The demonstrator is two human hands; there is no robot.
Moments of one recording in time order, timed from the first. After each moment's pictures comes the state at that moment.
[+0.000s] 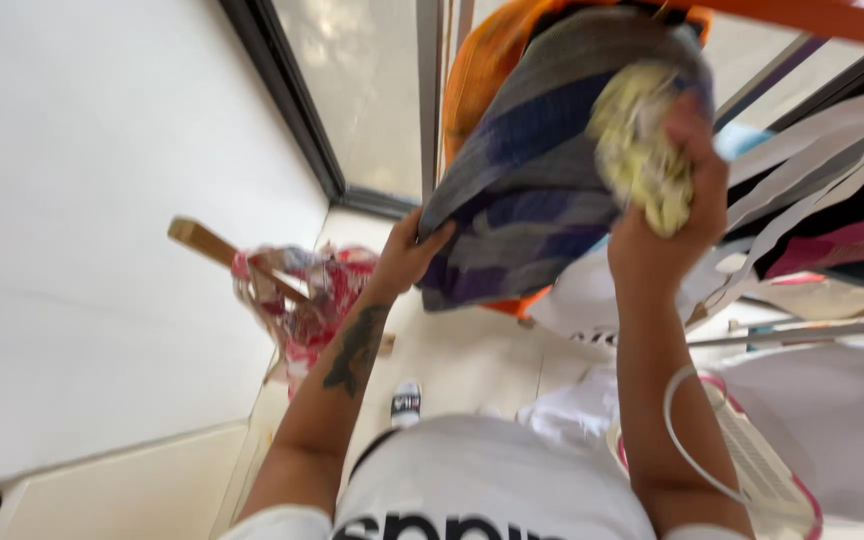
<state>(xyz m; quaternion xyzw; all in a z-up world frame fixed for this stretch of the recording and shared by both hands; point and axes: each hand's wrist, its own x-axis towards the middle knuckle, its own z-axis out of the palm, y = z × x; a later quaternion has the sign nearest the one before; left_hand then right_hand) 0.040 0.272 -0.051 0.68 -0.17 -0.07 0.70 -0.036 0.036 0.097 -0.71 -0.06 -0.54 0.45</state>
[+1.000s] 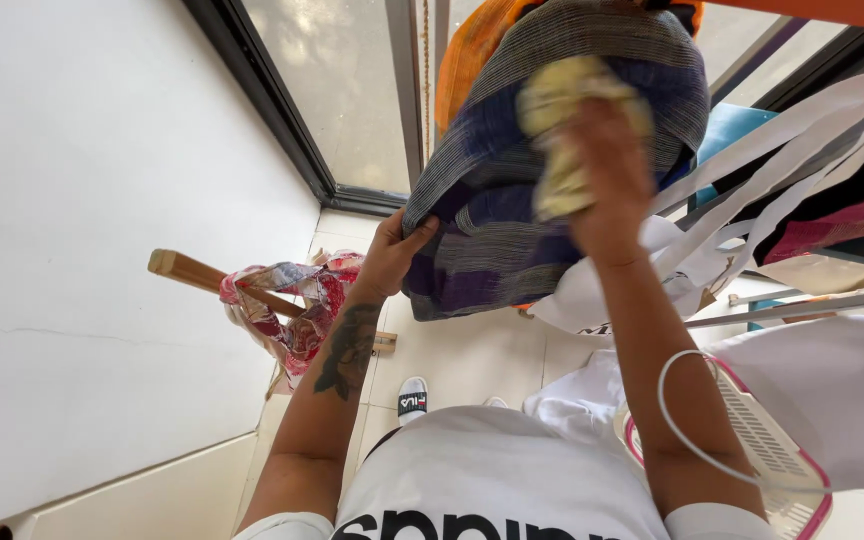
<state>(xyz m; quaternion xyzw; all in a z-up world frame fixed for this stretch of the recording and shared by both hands) 0.065 0.275 -0.073 0.56 -0.11 -0.17 0.81 0.009 0.031 0.059 -0.81 -0.15 -0.53 0.20</state>
